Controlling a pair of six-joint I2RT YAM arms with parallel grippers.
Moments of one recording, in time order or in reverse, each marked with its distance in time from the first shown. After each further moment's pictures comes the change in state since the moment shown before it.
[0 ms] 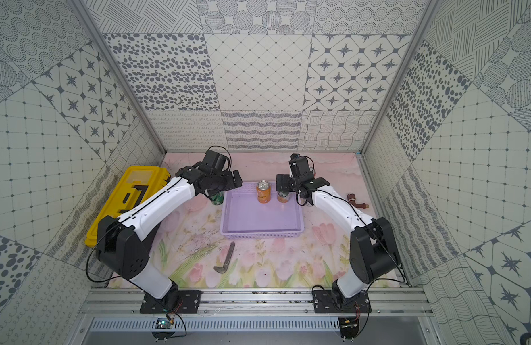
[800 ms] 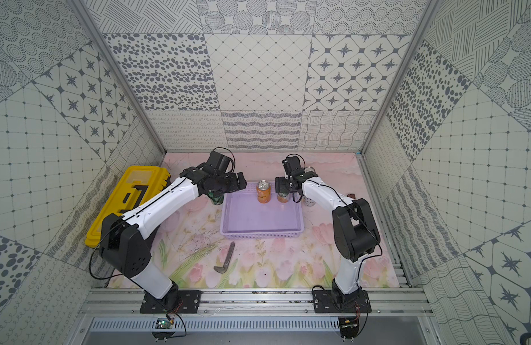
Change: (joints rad) left arm -0.016 0.024 -0.002 0.008 0.036 -0.003; right arm 0.005 0.201 0.113 -0.076 0.015 -0.038
